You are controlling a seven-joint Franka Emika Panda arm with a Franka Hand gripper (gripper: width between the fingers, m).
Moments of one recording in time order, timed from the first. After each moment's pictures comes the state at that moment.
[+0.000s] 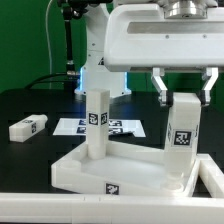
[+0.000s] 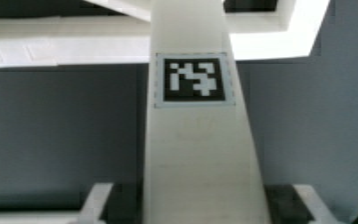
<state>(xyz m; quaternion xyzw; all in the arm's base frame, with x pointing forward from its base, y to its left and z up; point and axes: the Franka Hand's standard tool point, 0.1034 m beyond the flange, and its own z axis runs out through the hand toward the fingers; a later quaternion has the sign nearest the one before) 0.668 0.061 0.150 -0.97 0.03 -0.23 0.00</state>
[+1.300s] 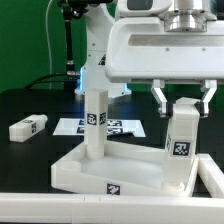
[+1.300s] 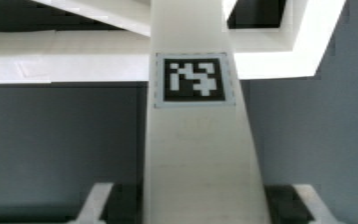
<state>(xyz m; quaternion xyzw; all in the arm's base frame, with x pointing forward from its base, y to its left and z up) 0.664 0.062 0.133 -0.97 0.03 -0.23 0.00</state>
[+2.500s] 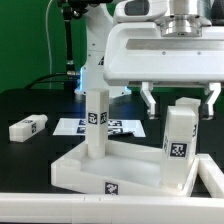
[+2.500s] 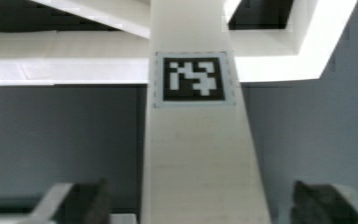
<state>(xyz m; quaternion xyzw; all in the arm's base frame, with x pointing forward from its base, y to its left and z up) 0.657 0.060 0.130 -0.97 0.03 -0.25 -0.01</state>
